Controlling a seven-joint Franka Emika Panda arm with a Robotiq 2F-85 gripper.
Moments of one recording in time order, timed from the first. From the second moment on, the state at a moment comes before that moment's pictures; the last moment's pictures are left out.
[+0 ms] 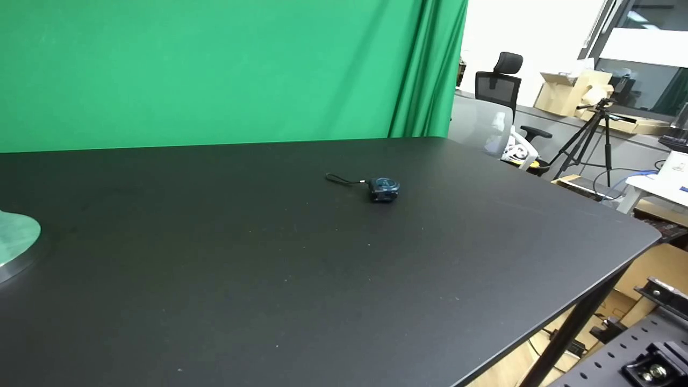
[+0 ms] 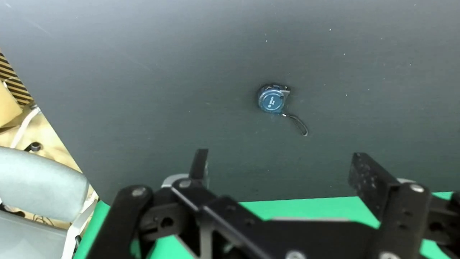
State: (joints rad) arm -0.09 -0.81 -0.01 -2.59 -0.08 2.08 0.01
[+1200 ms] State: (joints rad) arm -0.06 0.02 -0.06 -2.35 -0.04 2.47 -0.02
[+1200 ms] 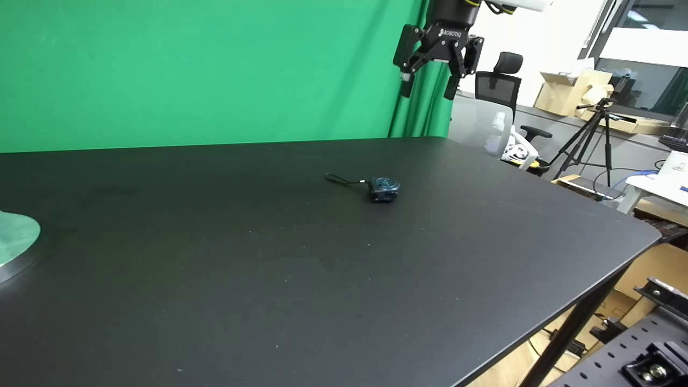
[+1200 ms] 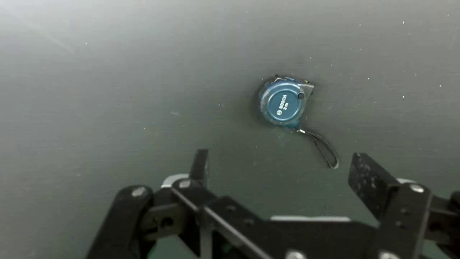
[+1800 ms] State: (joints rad) arm -0.06 0.10 -0.05 -2.32 -0.03 2.48 -0.02
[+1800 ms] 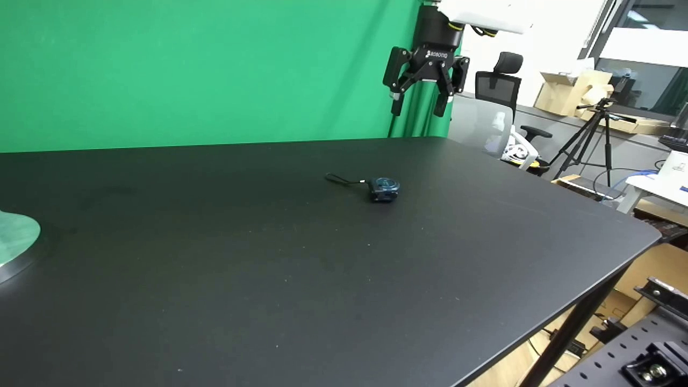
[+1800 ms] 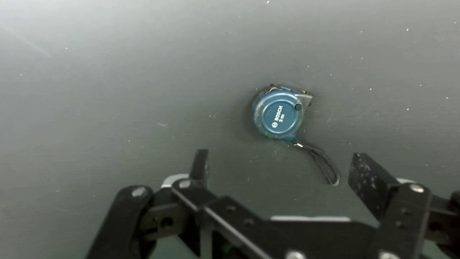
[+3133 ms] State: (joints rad) arm -0.03 0.45 -0.03 -2.22 0.03 2.69 0.08
